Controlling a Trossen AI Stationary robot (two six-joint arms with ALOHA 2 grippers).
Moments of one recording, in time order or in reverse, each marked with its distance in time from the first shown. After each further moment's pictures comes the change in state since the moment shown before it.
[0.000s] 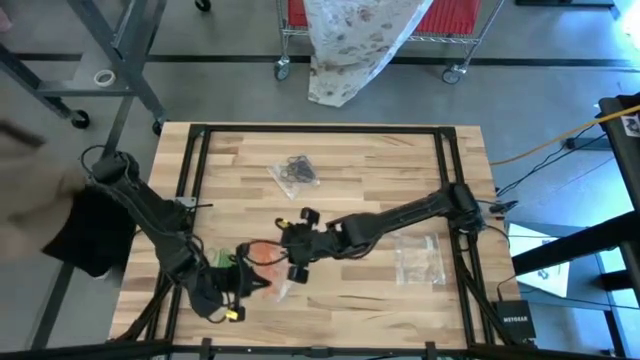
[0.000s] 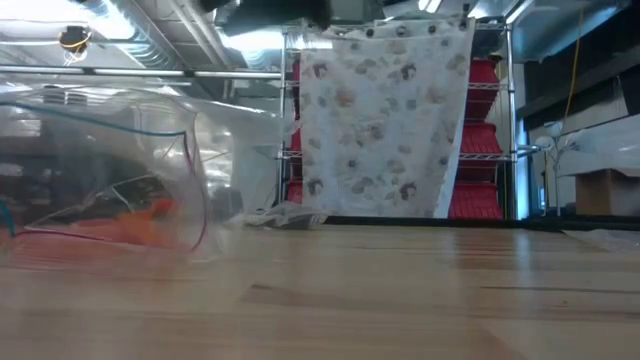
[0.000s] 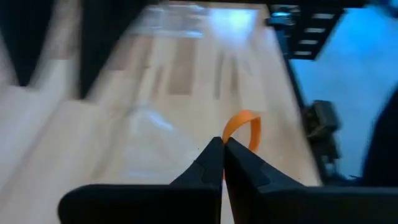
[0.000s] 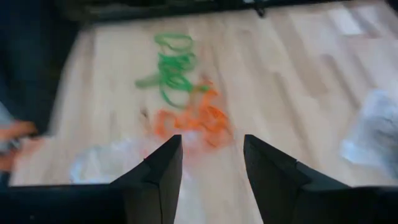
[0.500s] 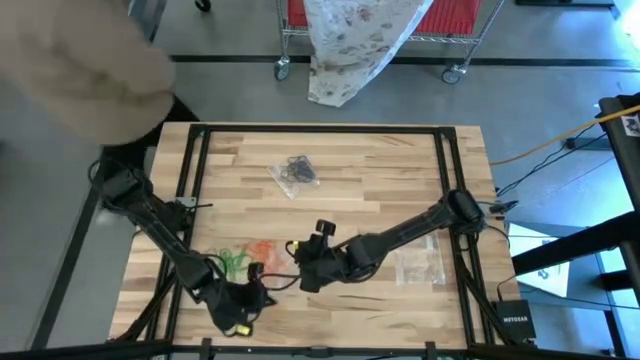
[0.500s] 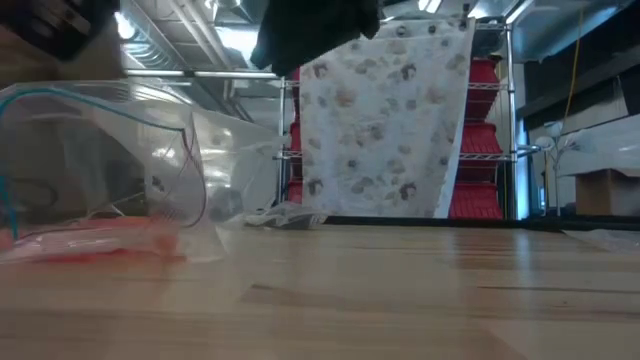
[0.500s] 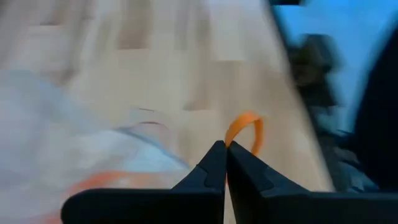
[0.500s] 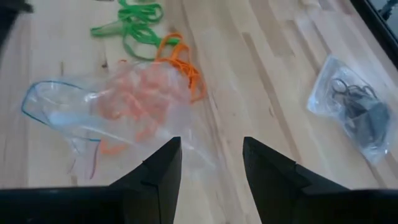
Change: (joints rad) left arm 0.016 0.217 0.000 0.136 0.186 0.028; right arm 0.092 -0.002 -0.103 -0.096 0.231 0.087
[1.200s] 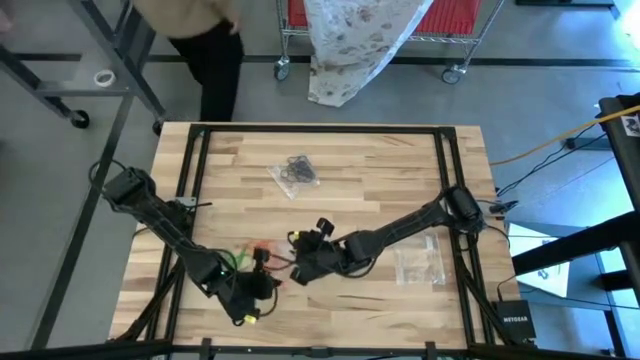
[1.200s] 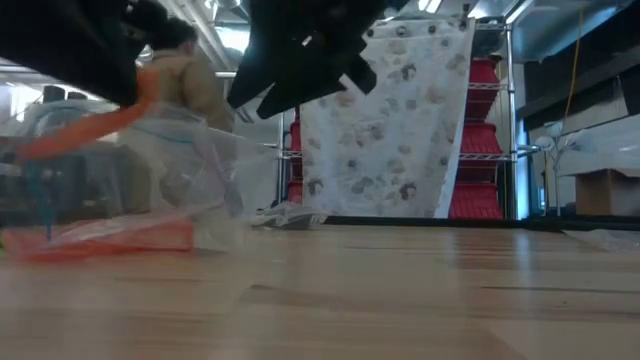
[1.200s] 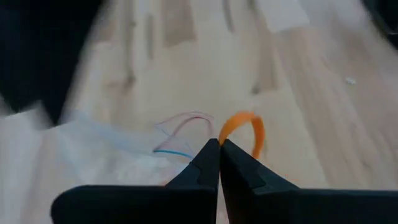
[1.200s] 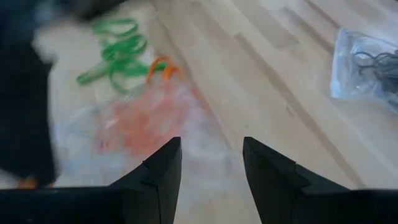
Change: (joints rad) left arm 0.077 0.011 0.000 -0.121 -0.104 0.256; right arm -0.040 -0.001 -0.174 0.299 -0.001 0.182
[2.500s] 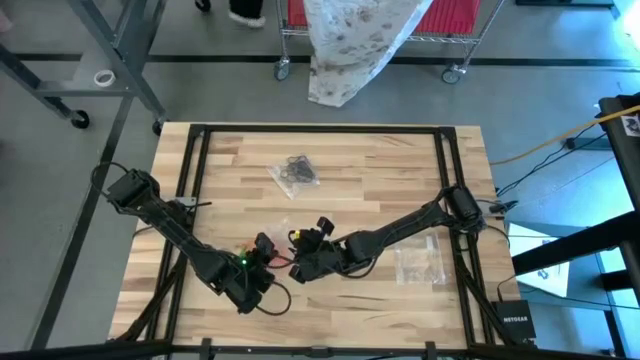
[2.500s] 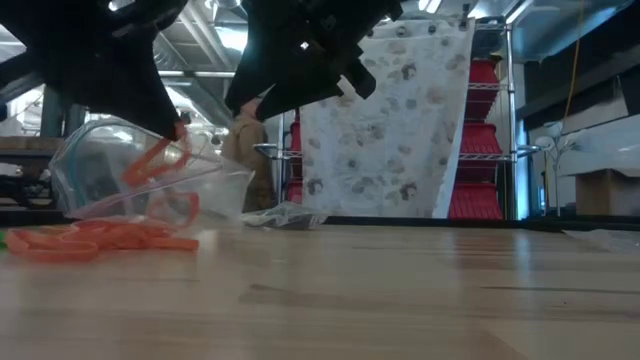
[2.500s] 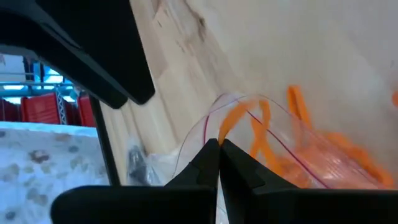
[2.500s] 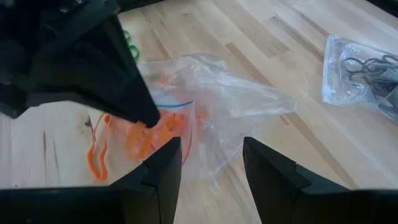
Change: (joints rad) left arm 0.047 0.036 0.051 -0.342 -0.243 0.456; right arm -0.009 0.000 -0.031 0.065 0.052 0.005
